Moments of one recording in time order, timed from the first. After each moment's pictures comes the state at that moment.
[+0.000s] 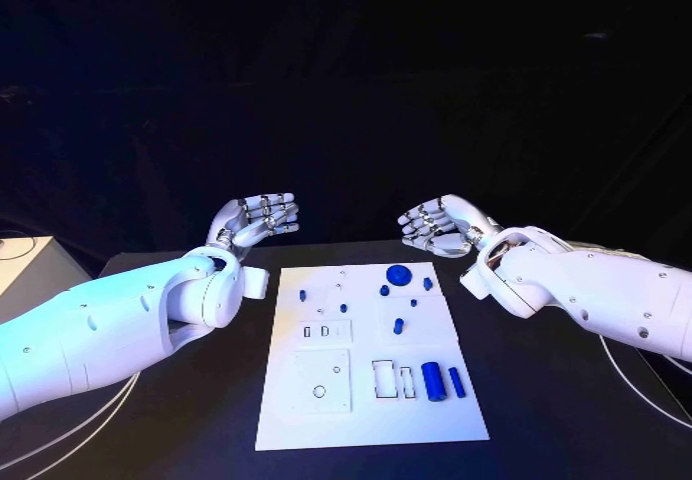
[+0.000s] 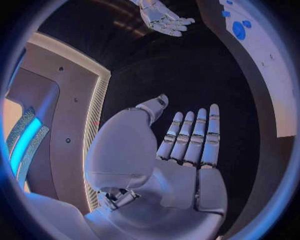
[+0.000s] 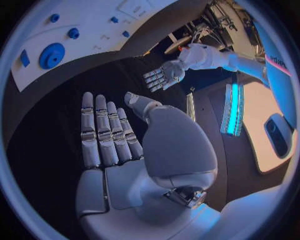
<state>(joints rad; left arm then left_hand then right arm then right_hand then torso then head) 1.16 -0.76 -0.03 1.36 -0.10 -0.45 0.49 1.33 -0.12 0.46 0.07 0.05 0.78 0.20 0.10 0.15 0.83 0.21 0.07 0.06 0.84 0.19 0.12 0.13 0.16 0.85 0.28 0.14 0.09 1.27 -0.78 -0.16 1.36 -0.86 -0.47 0.26 1.31 -0.13 0.53 -0.05 0.14 0.87 0.22 0.14 0.20 1.04 0.18 0.07 0.06 1.08 0.12 0.16 0.15 0.16 1.01 0.22 0.22 0.11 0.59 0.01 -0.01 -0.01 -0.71</state>
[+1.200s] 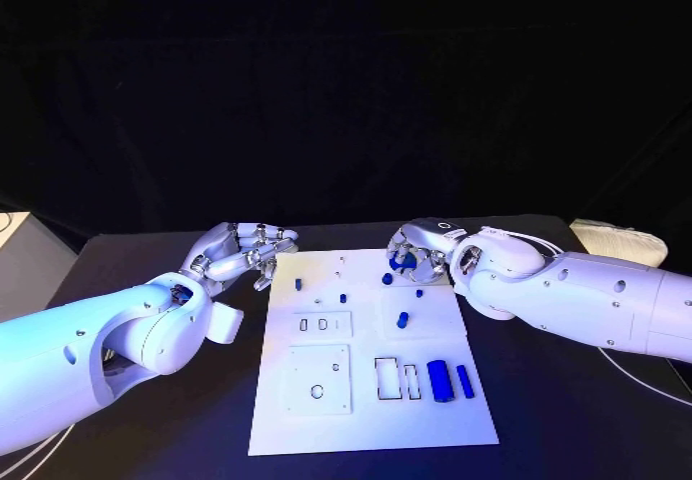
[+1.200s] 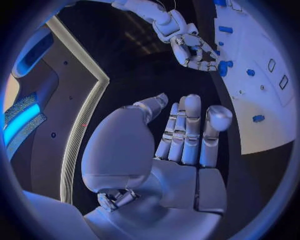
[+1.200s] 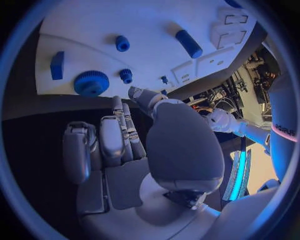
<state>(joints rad) 1.16 -0.93 -0.03 1.62 -0.21 -0.29 0.41 1.32 -0.18 0.55 0.08 0.05 0.95 0.18 0.22 0.21 1.20 0.11 0.12 0.12 1.22 0.03 0.95 0.76 0.12 1.21 0.13 1.25 1.00 1.28 -0.76 -0.16 1.39 -1.54 -0.35 -0.10 1.31 -0.27 0.59 0.06 0.15 0.98 0.16 0.16 0.28 1.20 0.09 0.06 0.07 1.46 0.00 1.23 1.08 0.06 1.46 0.10 1.44 1.31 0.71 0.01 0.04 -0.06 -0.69</state>
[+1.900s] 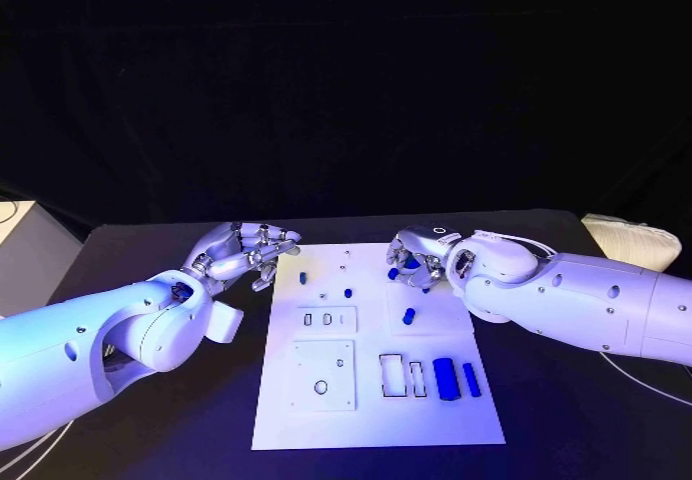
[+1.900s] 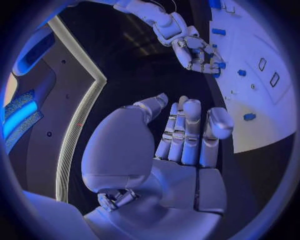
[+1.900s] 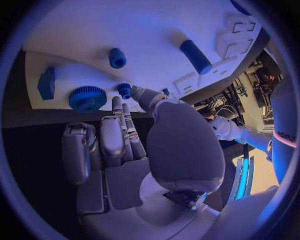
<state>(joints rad) 1.16 -0.93 -0.03 1.62 -0.23 -0.25 0.39 1.32 -0.18 0.55 0.08 0.05 0.95 0.18 0.22 0.21 1.21 0.10 0.13 0.14 1.25 0.03 1.00 0.82 0.12 1.23 0.13 1.29 1.05 1.27 -0.74 -0.16 1.39 -1.60 -0.30 -0.16 1.31 -0.28 0.57 0.08 0.15 0.98 0.17 0.16 0.28 1.19 0.09 0.06 0.07 1.46 0.00 1.24 1.07 0.05 1.46 0.10 1.45 1.31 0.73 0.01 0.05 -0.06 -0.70</state>
